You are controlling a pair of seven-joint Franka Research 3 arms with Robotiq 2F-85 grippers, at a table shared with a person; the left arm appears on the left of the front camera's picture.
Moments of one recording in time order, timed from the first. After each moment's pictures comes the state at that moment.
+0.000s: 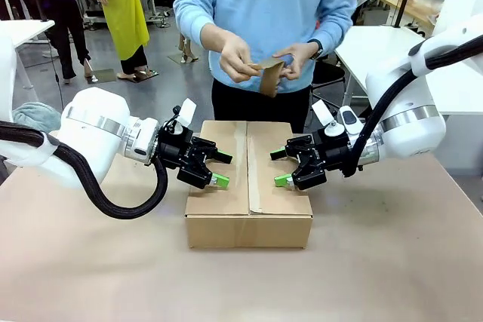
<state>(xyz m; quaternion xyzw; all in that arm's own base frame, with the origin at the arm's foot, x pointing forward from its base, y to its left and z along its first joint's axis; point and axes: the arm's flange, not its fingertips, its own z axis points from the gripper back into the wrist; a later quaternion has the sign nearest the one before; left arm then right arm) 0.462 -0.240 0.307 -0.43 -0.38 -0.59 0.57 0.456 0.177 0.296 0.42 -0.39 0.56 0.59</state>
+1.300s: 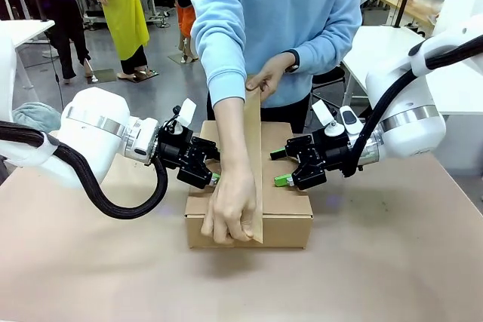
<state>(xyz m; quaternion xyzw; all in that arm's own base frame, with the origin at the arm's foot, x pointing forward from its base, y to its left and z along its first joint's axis) 0.462 -0.240 0.307 -0.43 -0.38 -0.59 0.57 0.456 0.177 0.296 0.42 -0.39 0.56 0.59</state>
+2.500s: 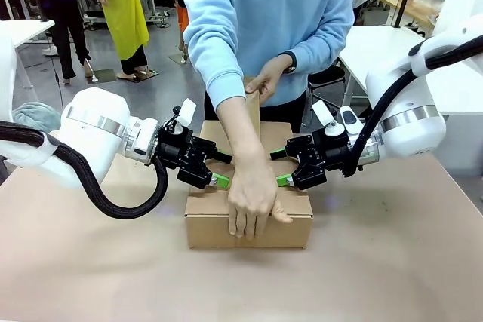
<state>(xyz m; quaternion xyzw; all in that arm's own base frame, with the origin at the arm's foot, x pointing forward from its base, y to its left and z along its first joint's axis) 0.462 -0.240 0.307 -0.43 -0.38 -0.59 0.57 0.456 0.177 0.296 0.42 -0.39 0.56 0.59</state>
